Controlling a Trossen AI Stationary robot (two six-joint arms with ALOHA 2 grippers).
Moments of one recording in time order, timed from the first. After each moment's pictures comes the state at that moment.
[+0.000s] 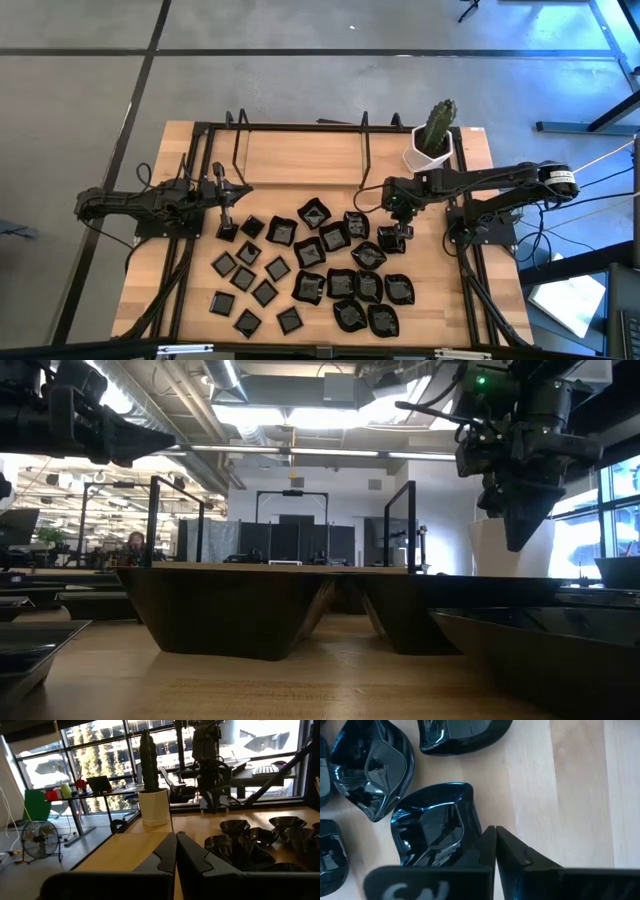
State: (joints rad) left arm 0.00 0.03 0.01 0.10 -0.27 0.14; right arm -0.09 1.19 0.75 -0.77 -0.07 0.10
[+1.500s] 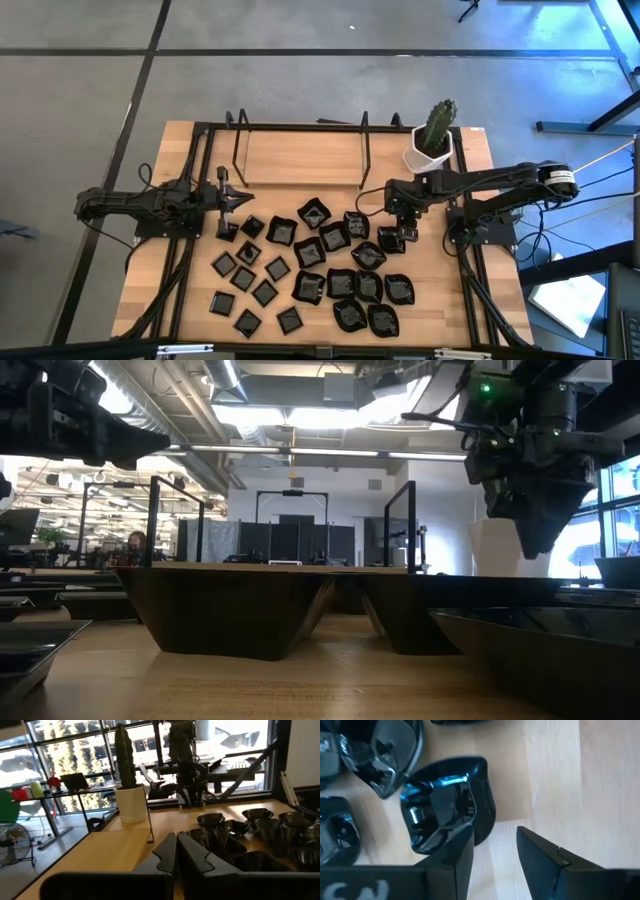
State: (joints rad) left arm 0.00 0.03 0.01 0.07 -0.16 0.14; right arm -0.08 1.19 0.72 -0.81 -0.13 0.10
